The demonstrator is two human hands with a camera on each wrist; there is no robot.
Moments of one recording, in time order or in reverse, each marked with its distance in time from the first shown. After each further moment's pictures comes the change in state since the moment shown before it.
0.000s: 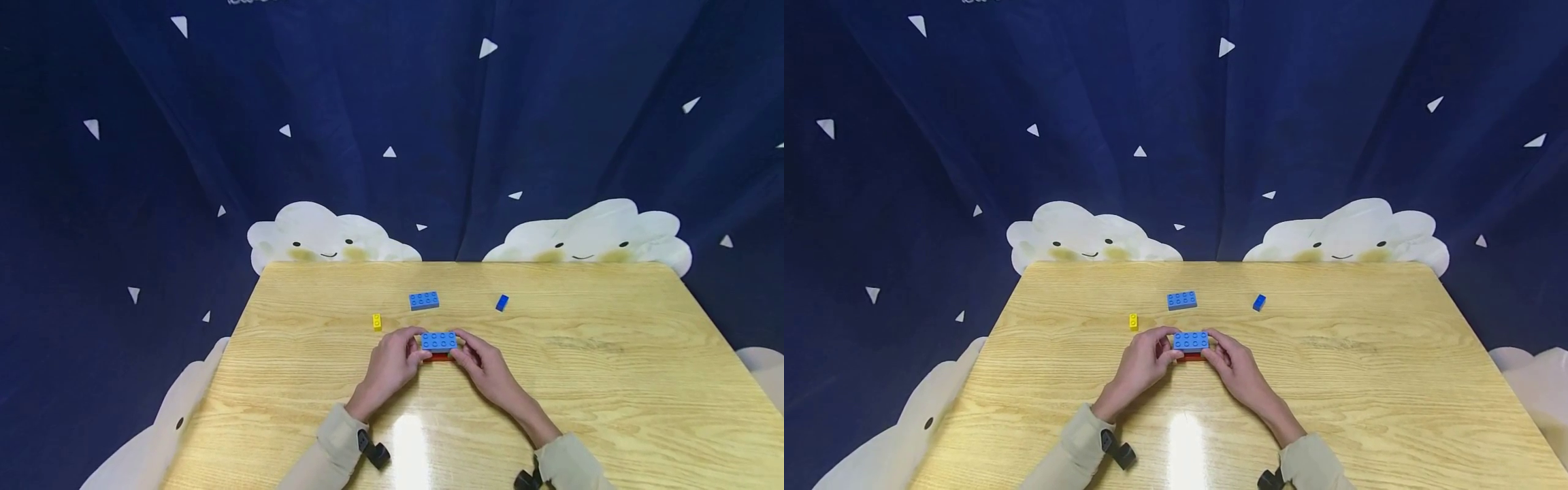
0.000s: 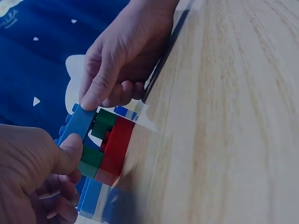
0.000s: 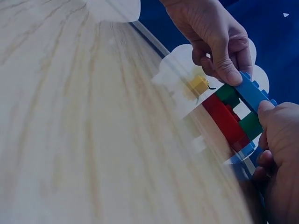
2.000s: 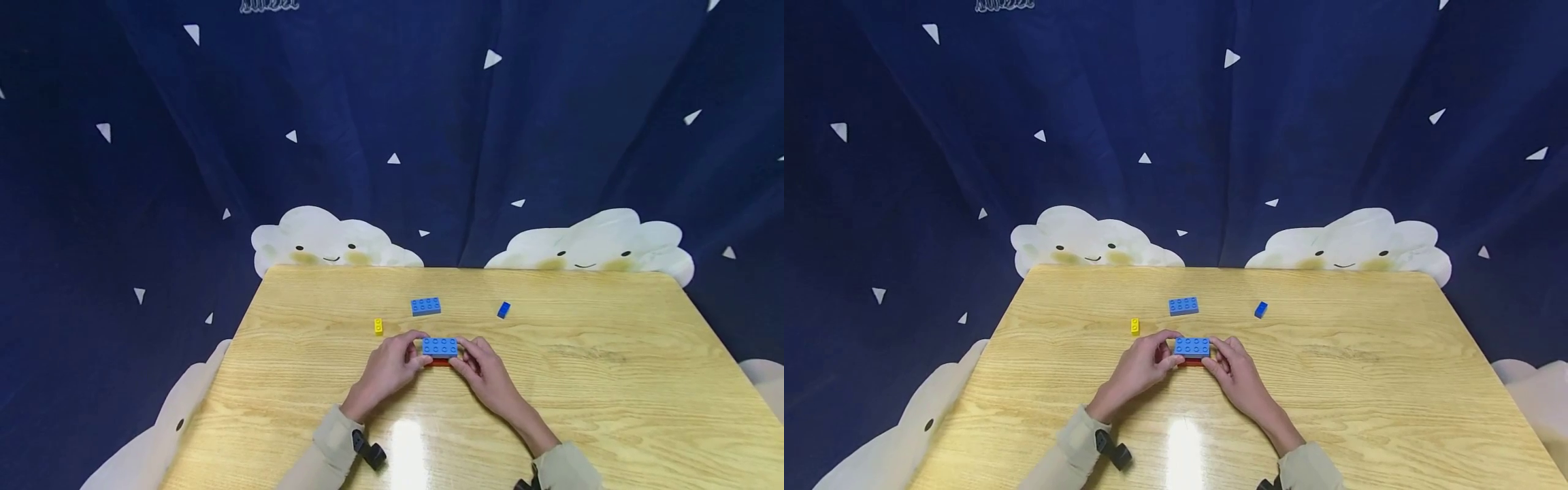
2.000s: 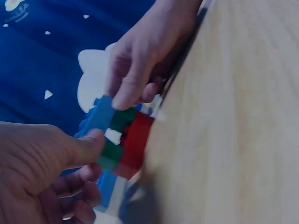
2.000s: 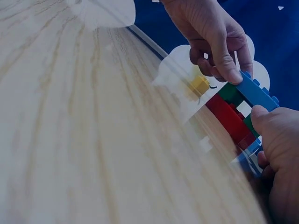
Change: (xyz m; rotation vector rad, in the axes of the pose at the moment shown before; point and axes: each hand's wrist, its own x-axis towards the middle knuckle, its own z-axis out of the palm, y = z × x) left_hand 0.002 -0.003 -0.011 0.021 -0.106 -0.003; right_hand -0.002 0.004 0.004 -0.149 0.041 -0.048
